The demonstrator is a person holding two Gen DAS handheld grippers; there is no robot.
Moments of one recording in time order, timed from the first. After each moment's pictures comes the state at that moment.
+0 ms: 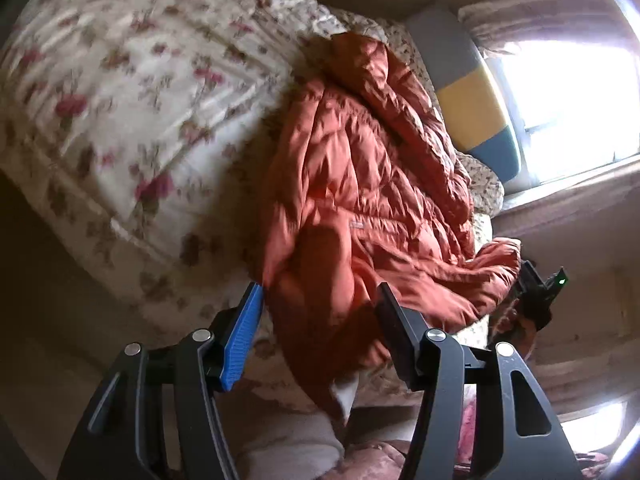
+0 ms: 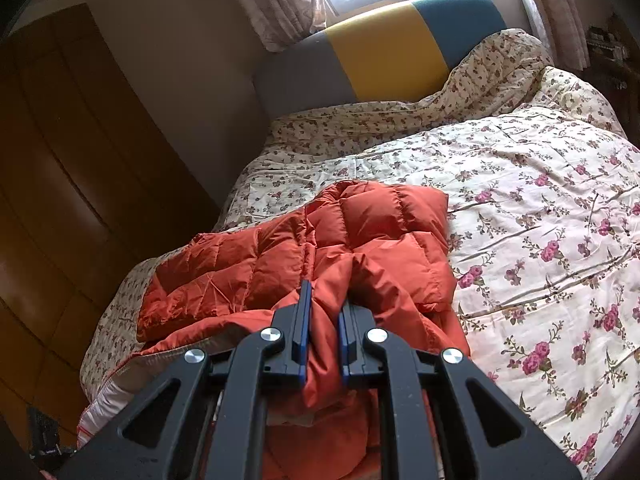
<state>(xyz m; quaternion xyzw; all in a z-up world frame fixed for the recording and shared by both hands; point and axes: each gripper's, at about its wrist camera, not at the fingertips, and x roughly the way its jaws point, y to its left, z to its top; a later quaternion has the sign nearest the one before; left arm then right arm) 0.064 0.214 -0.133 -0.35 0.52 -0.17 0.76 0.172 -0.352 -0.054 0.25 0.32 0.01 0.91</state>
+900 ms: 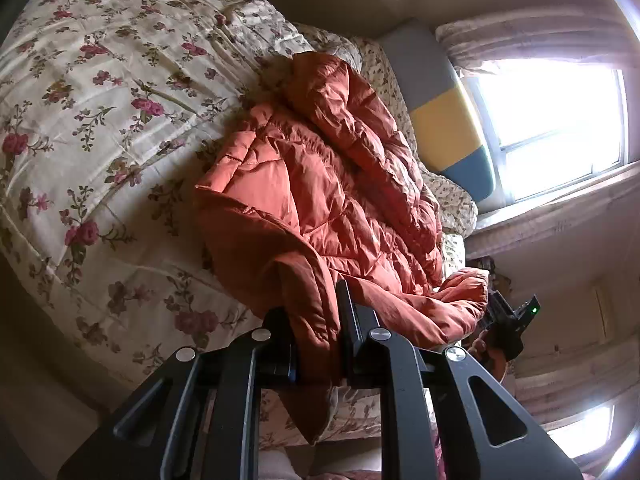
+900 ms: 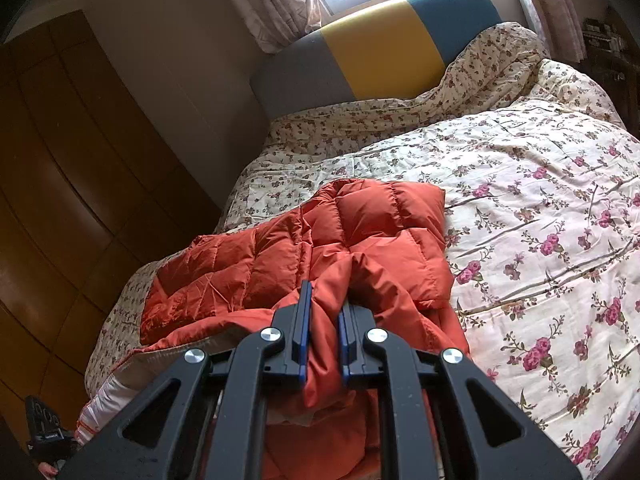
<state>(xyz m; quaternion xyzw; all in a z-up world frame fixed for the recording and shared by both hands) 0.098 0.189 -0.112 -0.37 0.47 -0.19 0.78 0.173 -0.355 -0.059 0.26 0.32 0.00 0.91</state>
